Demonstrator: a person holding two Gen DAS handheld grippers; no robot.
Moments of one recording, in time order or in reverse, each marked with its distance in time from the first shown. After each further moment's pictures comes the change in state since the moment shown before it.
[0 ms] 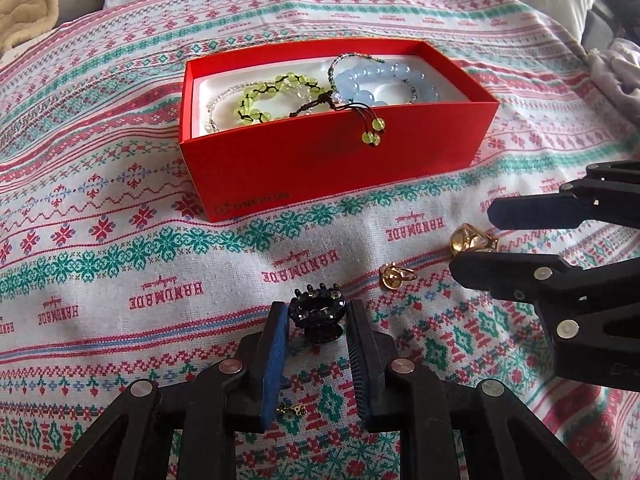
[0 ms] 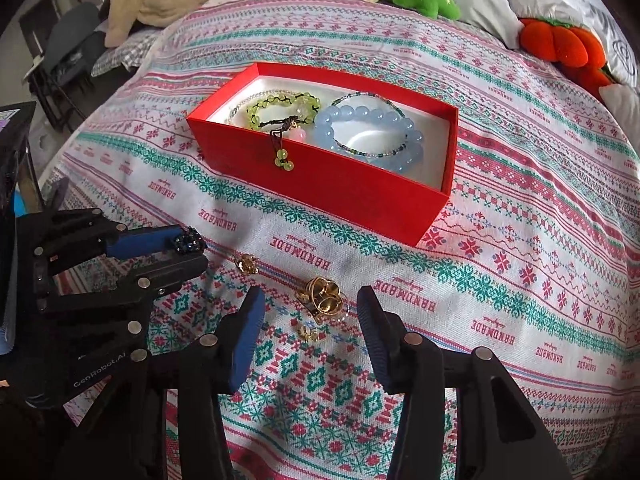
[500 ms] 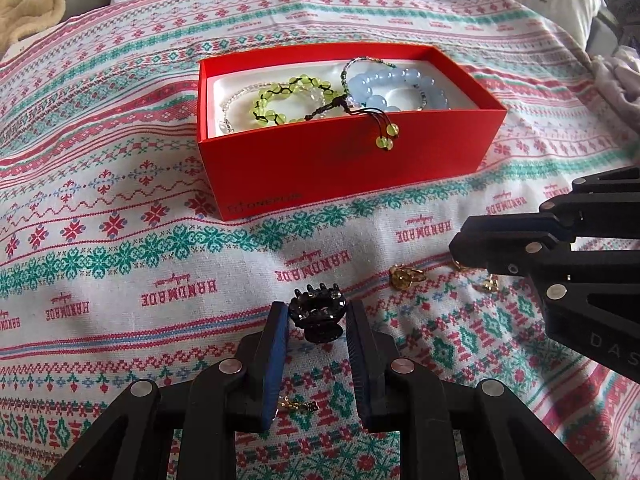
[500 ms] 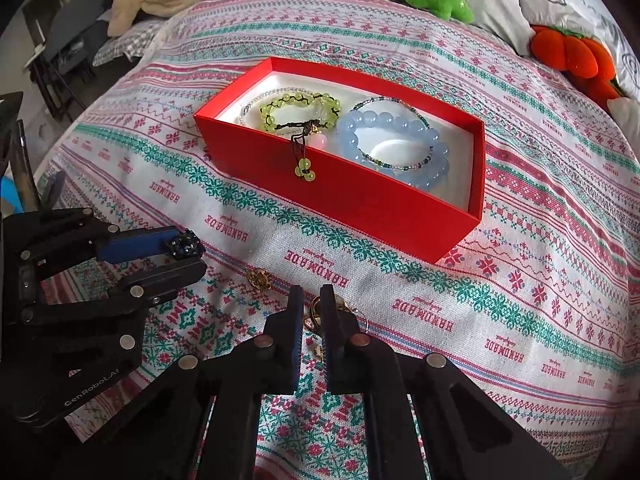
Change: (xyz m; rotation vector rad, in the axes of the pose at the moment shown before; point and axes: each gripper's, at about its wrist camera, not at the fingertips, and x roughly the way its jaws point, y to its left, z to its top) left arm -0.002 0.005 0.002 -0.015 0.004 -0.002; right arm 0.007 0.011 0.012 -0.026 0.011 -0.002
